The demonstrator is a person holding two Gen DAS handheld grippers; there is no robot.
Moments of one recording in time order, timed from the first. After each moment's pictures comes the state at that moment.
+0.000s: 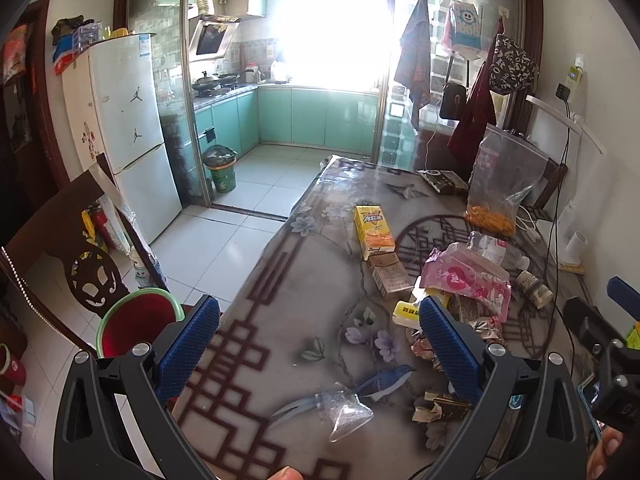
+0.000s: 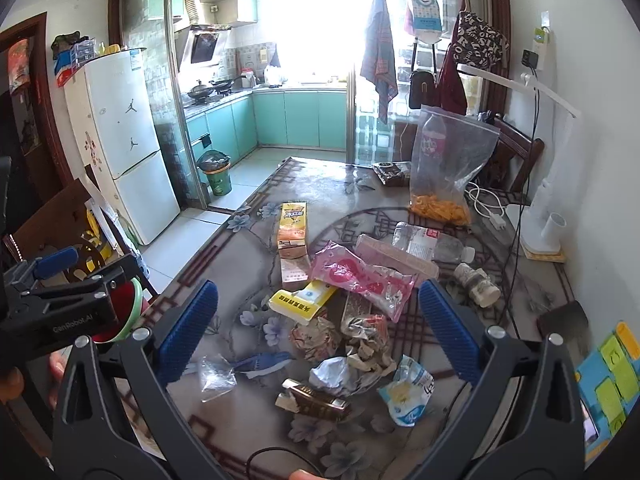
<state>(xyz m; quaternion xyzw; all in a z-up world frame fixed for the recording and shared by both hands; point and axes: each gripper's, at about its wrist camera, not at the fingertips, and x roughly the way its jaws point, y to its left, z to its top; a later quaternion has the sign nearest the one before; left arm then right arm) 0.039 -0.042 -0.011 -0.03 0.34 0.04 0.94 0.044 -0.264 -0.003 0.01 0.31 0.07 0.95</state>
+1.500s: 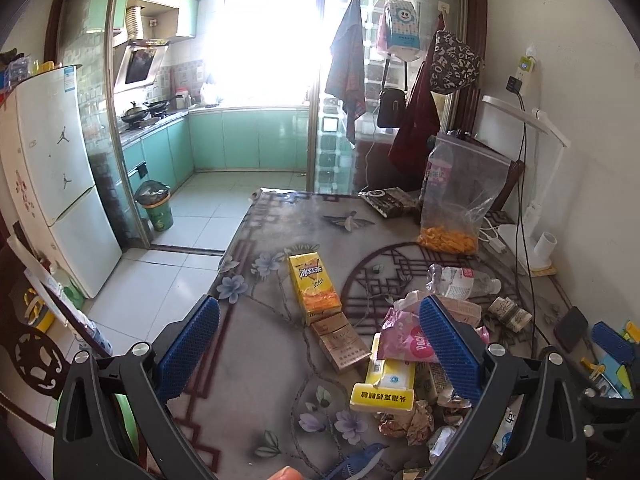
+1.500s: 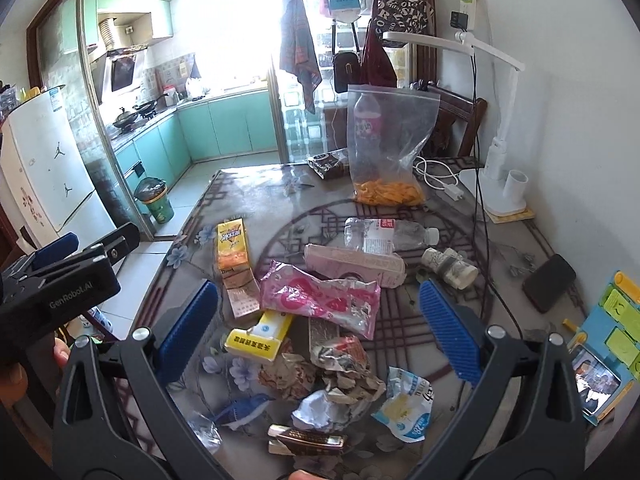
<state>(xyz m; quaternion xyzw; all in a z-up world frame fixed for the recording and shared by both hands) 0.155 -0.073 -0.008 0.00 0.31 -0.08 0.95 0.098 -0.276 -0.021 0.08 0.32 -0.06 0.94</state>
